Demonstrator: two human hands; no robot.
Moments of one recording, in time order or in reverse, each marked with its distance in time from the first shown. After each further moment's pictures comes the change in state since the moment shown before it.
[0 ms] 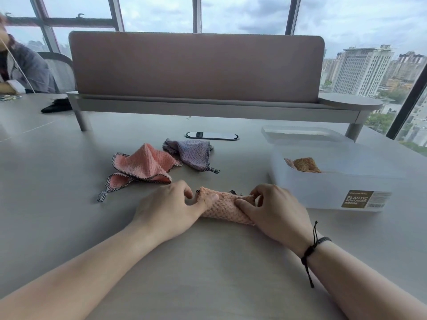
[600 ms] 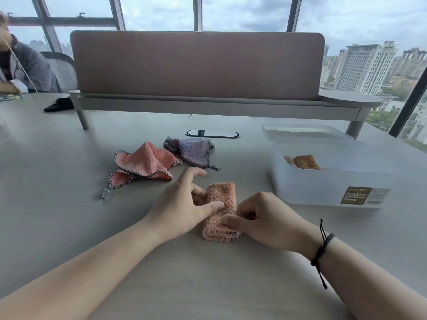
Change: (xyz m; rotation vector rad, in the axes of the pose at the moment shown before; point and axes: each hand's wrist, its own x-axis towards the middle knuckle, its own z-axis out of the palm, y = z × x) left_hand -0.004 0.010 0.008 -0.469 -0.040 0.124; right_hand -0.014 -0.005 -0.010 0.157 -0.274 -0.377
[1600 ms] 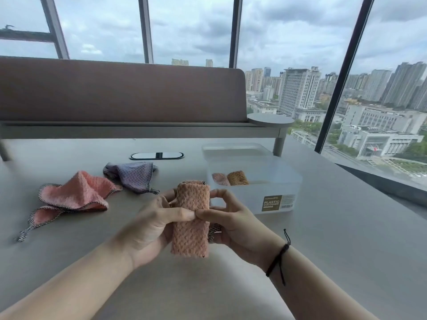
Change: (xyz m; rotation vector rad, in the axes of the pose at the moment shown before) left_hand 0.006 0.084 0.032 -1.177 -0.505 -0.163; right_hand -0.040 0.017 -0.047 1.280 0.048 0.338
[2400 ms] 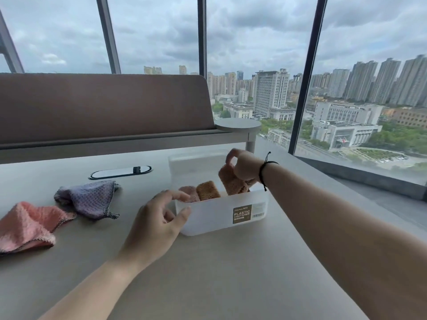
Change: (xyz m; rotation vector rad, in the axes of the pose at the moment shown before) left_hand 0.070 -0.025 0.033 1.038 0.316 0.431; right_hand 0.074 -0.115 -0.135 -1.214 0.440 0.130
